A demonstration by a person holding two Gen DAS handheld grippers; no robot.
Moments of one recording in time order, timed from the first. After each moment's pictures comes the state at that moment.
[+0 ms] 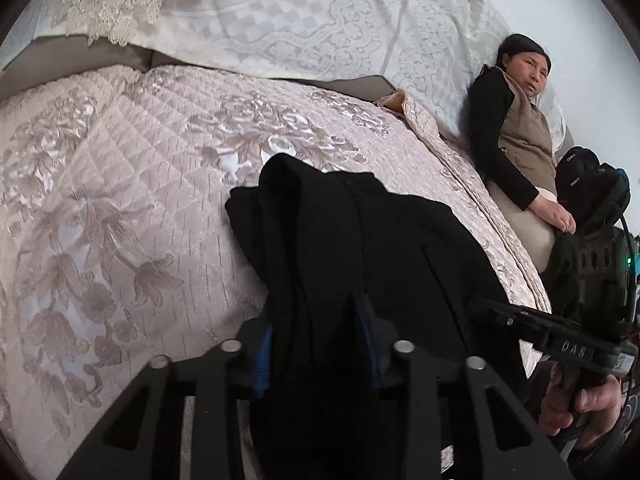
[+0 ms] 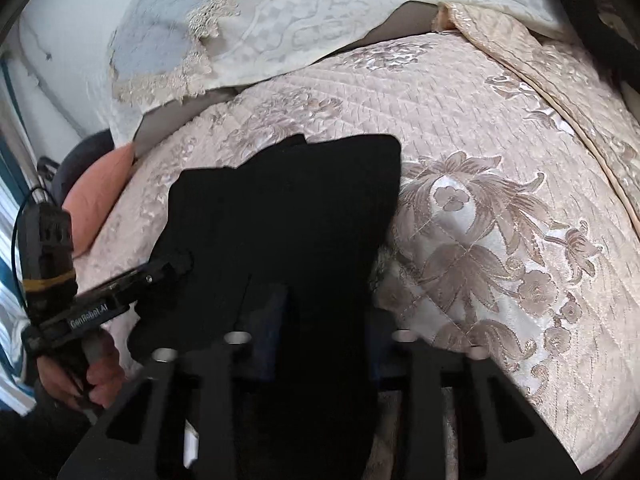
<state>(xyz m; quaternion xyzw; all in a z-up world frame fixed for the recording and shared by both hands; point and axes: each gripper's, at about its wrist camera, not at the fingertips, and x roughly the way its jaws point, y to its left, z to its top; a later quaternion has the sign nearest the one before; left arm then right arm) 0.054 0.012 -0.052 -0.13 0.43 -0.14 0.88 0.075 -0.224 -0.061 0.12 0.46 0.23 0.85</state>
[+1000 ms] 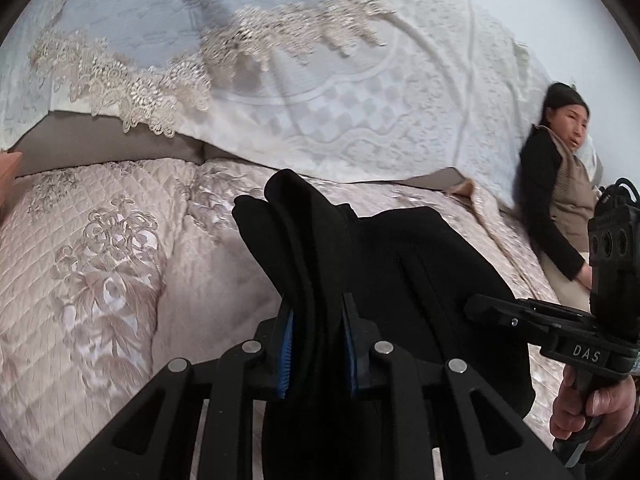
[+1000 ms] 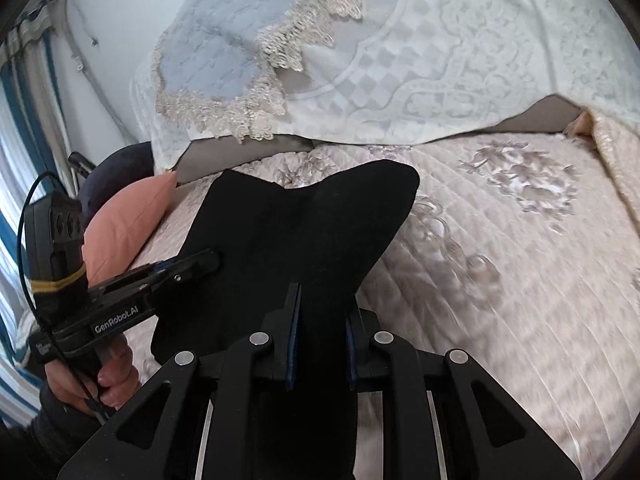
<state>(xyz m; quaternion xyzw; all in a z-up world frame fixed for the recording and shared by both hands) 0.172 0.124 0.001 -0.09 0.37 -0.07 0.92 0.203 -0.088 0.001 0.08 0.40 0.31 0.86</state>
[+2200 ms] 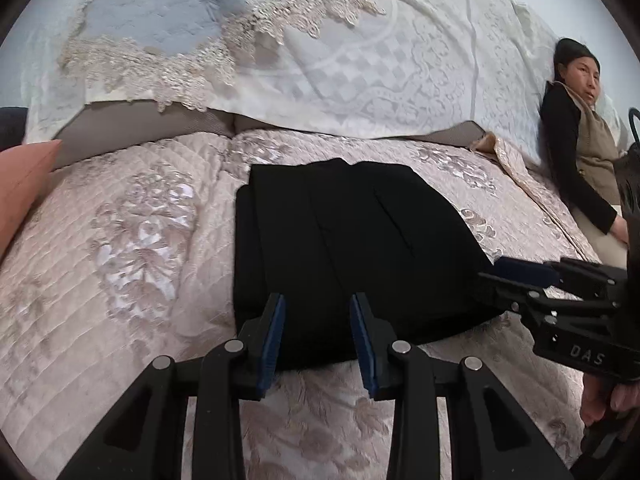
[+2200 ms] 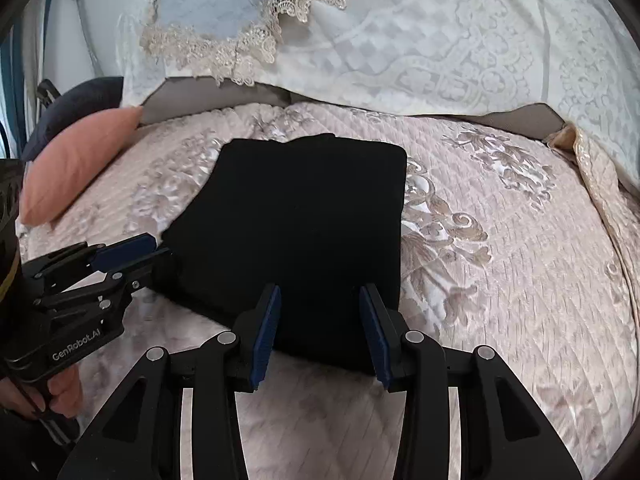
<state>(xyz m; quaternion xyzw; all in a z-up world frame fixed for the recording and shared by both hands) 0.101 0.102 -0.027 -0.03 0.38 0.00 0.92 0.158 -0.065 -0.029 -0.04 0.40 0.25 0.88</state>
